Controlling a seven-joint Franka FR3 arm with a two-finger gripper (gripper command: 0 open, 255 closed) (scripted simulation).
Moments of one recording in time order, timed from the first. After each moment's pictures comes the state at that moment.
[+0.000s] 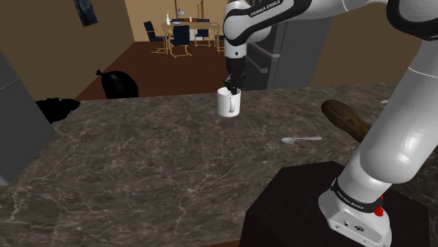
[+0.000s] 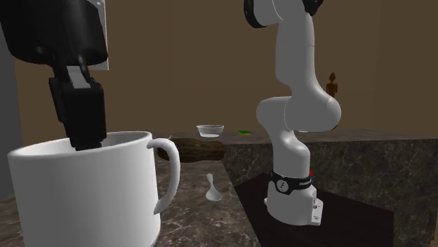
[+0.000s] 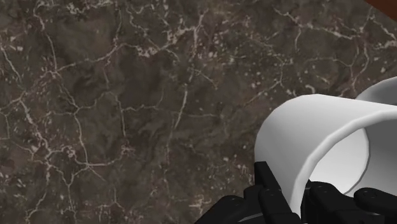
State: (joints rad) arm -0.05 0.03 0.03 -1.96 0.03 1.86 -0.03
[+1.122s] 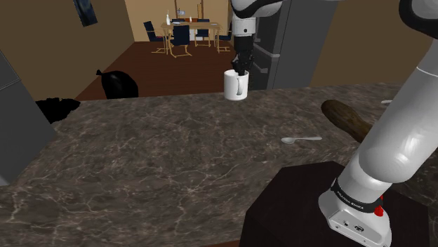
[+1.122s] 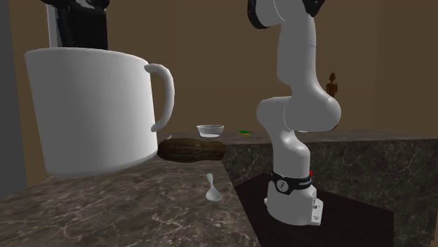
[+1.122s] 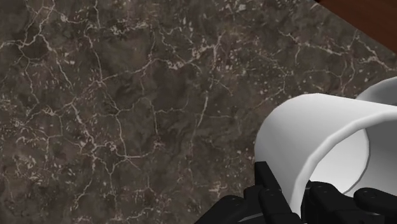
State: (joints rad) arm -0.08 -0.02 0.00 -1.84 0.02 1.68 -0.07
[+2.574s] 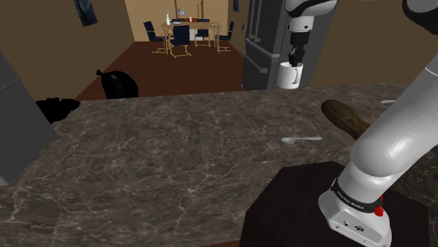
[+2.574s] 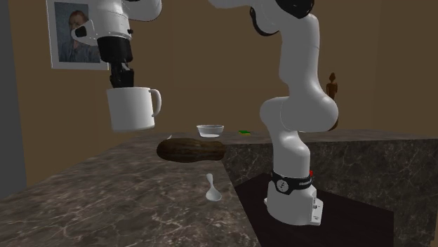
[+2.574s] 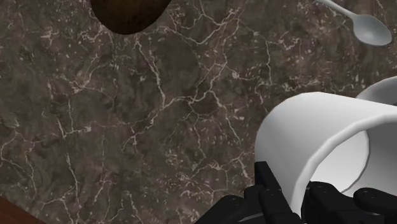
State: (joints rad) arm -0.31 -0.09 -0.28 -1.91 -0.07 1.69 -0.57
